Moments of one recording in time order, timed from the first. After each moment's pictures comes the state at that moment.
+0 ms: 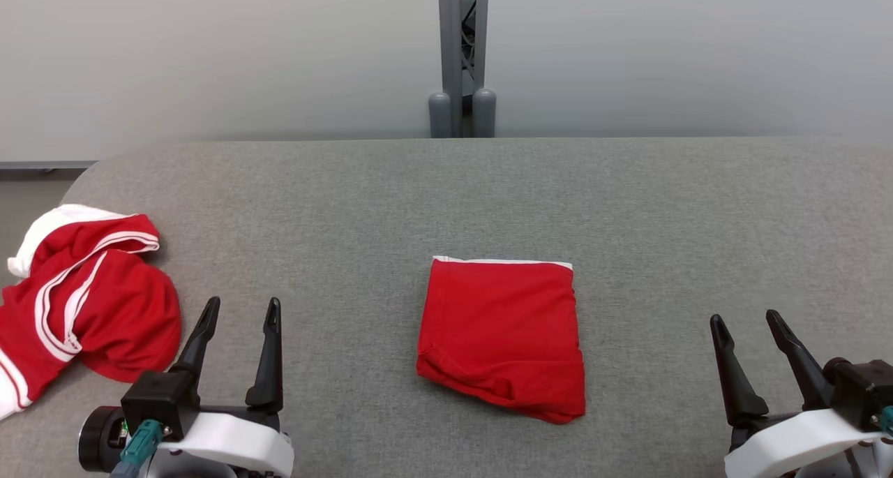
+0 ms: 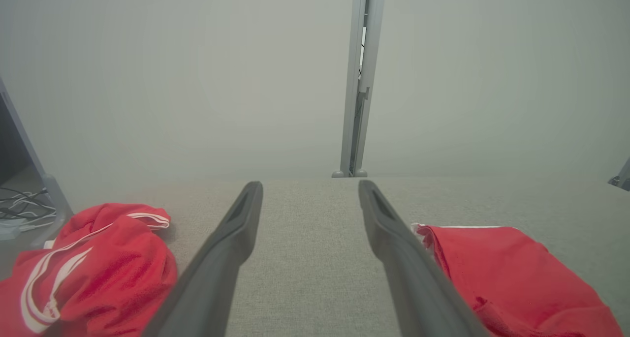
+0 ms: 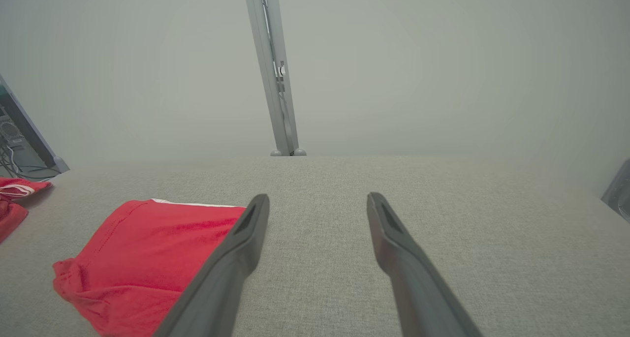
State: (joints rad) left arm -0.05 0.36 -0.41 0.01 -0.51 0.32 -0.21; right arm 0.06 -0.05 -0.04 -0.04 0.19 0.13 0.01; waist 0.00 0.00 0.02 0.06
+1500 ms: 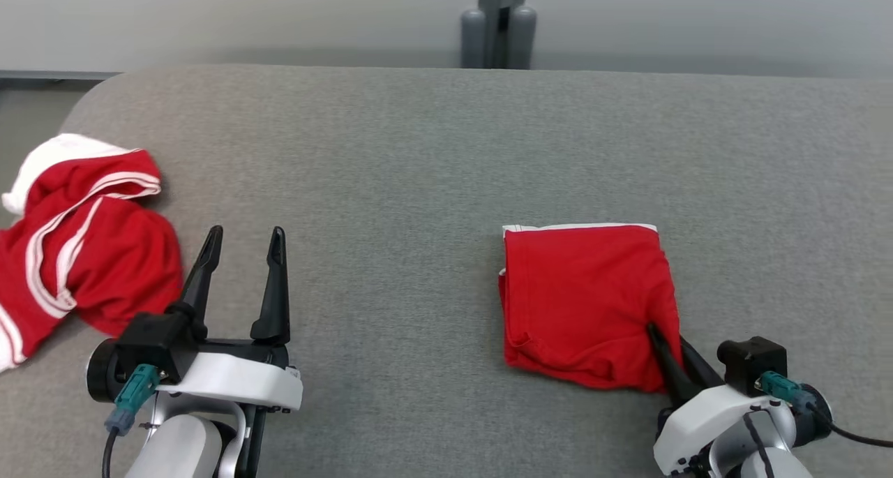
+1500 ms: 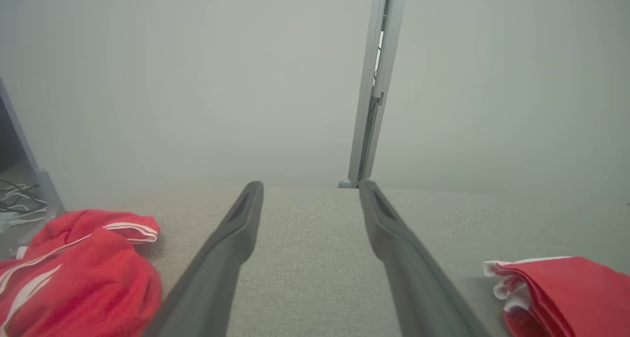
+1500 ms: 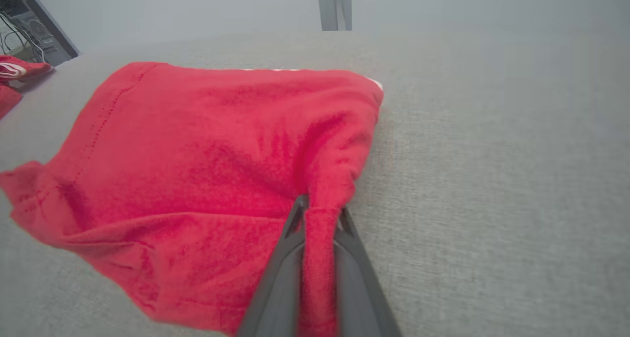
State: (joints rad) left arm -0.19 0.25 -0.33 0.10 -0.46 0.21 -0.26; right arm -0.16 -0.04 0.14 0.43 0.18 0.13 -0.10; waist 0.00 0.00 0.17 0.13
